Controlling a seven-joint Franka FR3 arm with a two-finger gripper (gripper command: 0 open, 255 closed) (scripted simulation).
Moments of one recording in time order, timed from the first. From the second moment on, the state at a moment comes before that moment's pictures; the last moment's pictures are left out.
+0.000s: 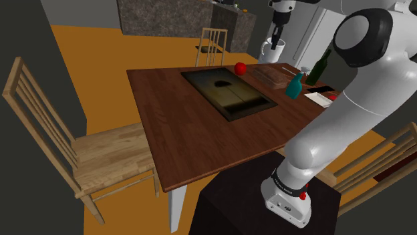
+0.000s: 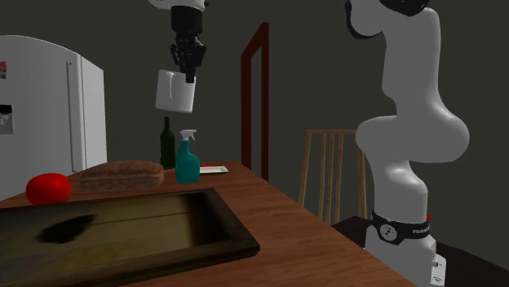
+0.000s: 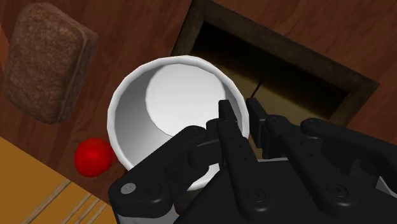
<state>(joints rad) -0.37 -0.09 -0.28 -1.63 -0.24 1.61 -0.87</state>
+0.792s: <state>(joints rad) -0.50 -0.04 -0.45 -1.59 -0.21 1.68 -1.16</state>
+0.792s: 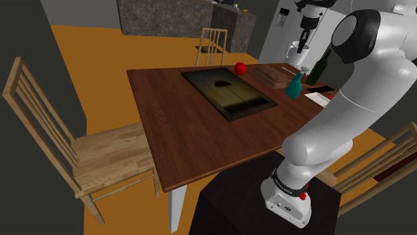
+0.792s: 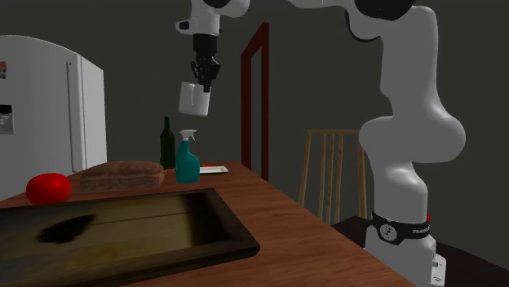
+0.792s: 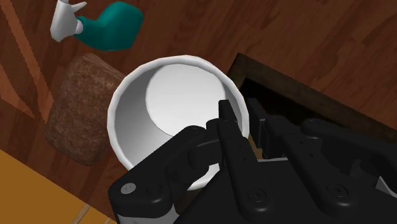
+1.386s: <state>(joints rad) -0.64 0.12 -0.57 -1.43 -0.09 1.70 -1.42</state>
